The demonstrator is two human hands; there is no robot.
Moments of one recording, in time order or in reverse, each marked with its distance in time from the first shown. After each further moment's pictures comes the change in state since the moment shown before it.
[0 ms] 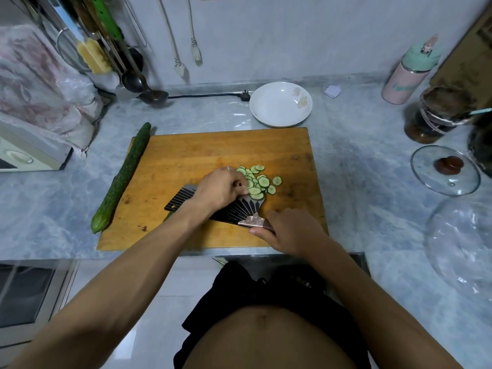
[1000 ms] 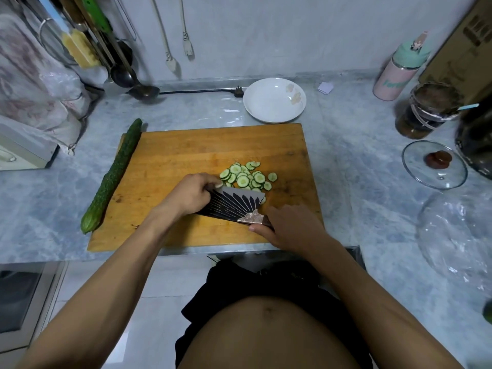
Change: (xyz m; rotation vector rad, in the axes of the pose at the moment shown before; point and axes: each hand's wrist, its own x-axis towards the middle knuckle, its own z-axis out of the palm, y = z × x) left_hand -0.025 -0.042 -0.011 -0.141 -0.127 -0.112; right_hand -0.005 -0.007 -0.008 -0.084 -0.040 0.085
